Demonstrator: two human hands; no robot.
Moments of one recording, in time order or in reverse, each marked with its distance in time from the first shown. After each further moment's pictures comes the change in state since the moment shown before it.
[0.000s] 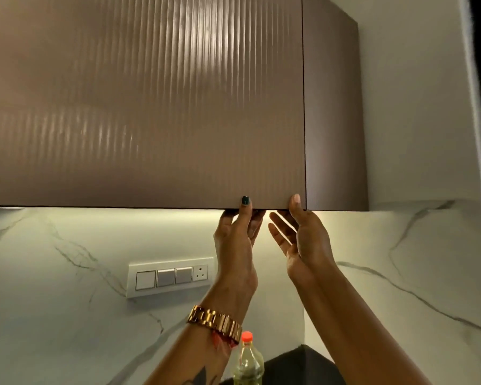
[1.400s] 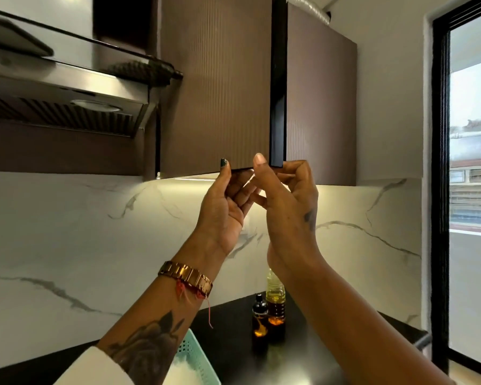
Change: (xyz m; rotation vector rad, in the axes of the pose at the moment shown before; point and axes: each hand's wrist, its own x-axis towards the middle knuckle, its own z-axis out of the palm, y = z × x) left_hand -0.231 0.294 -0.061 -0.031 -0.105 -0.156; right_hand -0.384 -0.082 0.140 -0.354 -0.118 -0.488
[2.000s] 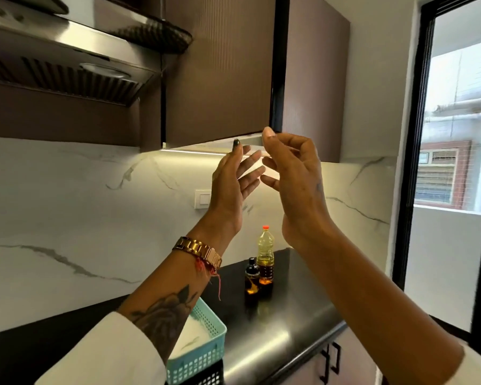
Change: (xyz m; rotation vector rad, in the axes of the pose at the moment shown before) left_hand -0.045 0.023 -0.019 0.219 -0.058 -0.026; right_hand -0.042 -0.032 0.023 -0.154 -0.015 0.151
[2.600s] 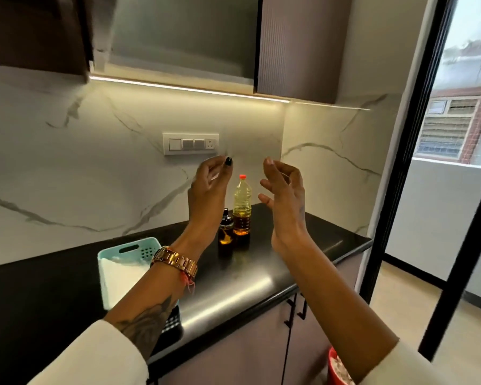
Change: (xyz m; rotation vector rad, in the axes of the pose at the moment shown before) left_hand 0.007 -0.186 0.026 0.392 0.240 0.017; right_hand 0.019 0.166 -0.132 0.082 0.023 0.328
